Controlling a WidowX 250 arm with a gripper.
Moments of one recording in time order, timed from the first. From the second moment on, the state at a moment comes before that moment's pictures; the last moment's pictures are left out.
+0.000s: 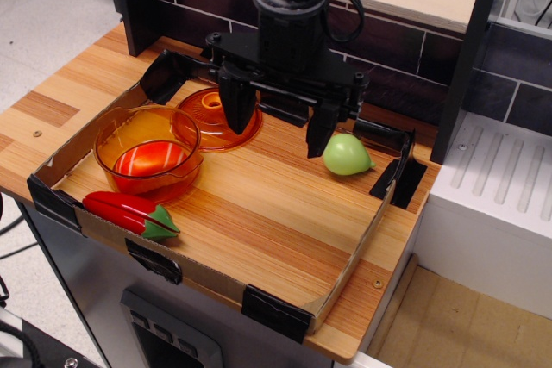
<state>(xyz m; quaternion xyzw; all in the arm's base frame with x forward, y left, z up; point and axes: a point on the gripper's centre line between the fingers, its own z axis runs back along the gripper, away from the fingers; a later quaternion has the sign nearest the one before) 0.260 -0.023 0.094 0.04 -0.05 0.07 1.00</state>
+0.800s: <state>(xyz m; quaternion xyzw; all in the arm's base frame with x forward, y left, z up) 0.251 0.011 0.102 0.01 -0.08 -0.02 1.00</state>
